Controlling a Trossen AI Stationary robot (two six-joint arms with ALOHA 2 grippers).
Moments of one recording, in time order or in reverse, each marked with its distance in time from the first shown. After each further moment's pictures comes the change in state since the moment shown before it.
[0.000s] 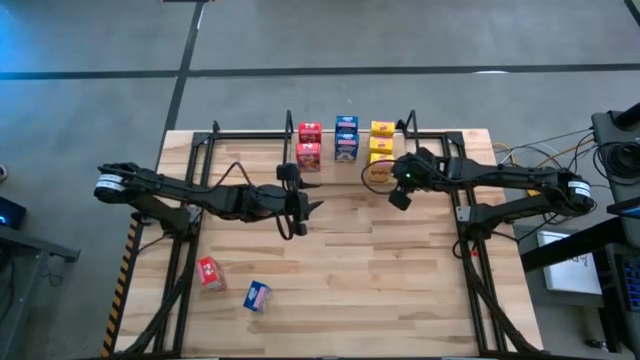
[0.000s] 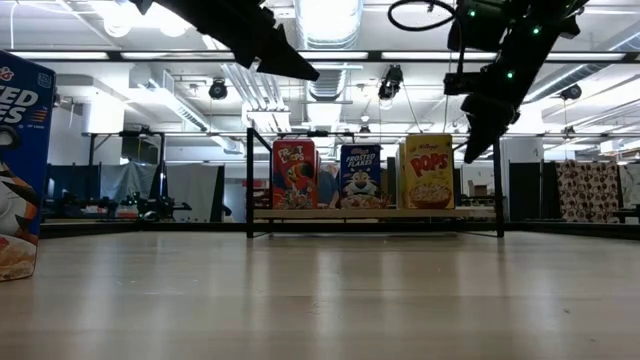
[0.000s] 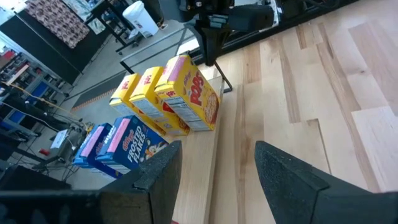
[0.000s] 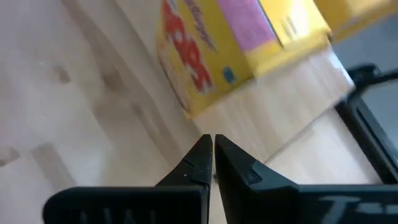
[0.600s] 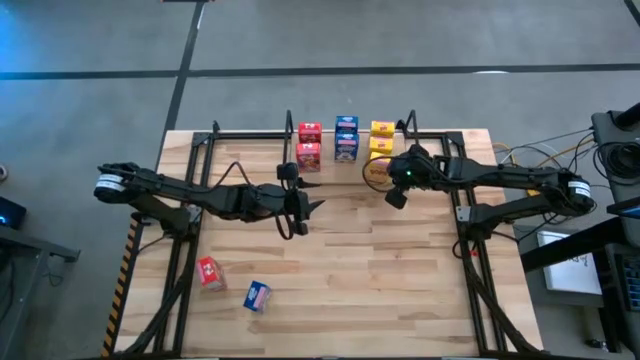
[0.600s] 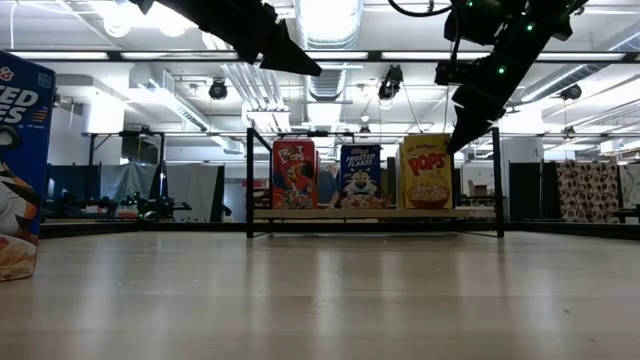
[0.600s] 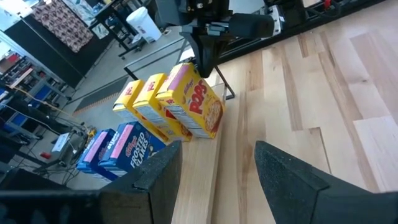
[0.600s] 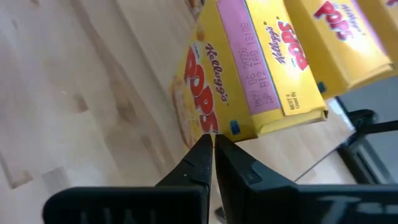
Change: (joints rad) left arm 0.000 0.000 0.000 0.030 0.000 0.004; right arm 0.000 -0.001 0.001 0.119 -0.023 -0.104
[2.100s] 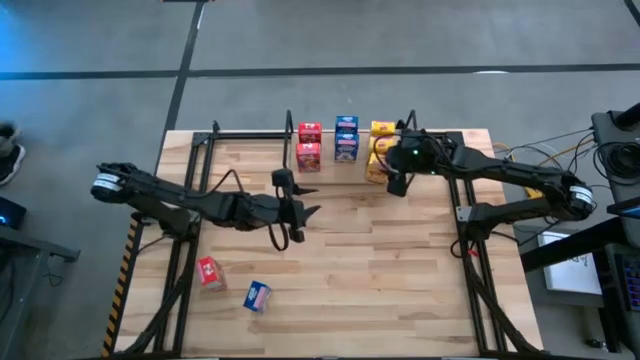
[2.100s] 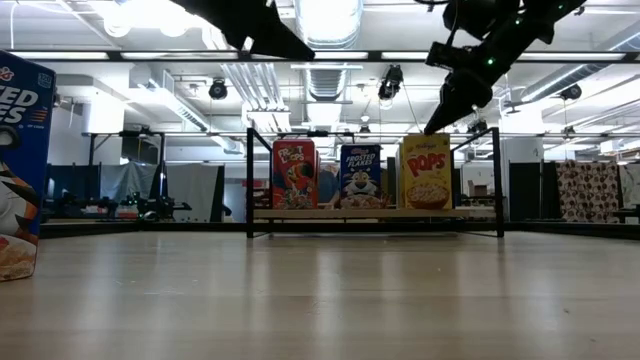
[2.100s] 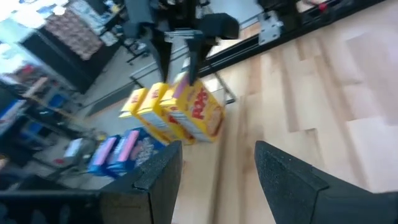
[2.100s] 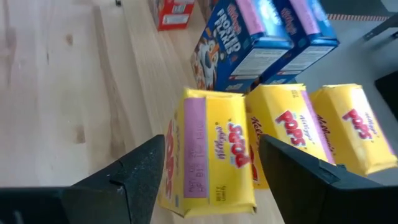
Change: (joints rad) left arm -0.084 -0.028 0.001 -0.021 -0.101 0.012; right arm -0.146 -0.016 0.050 0.136 -0.216 -0.339
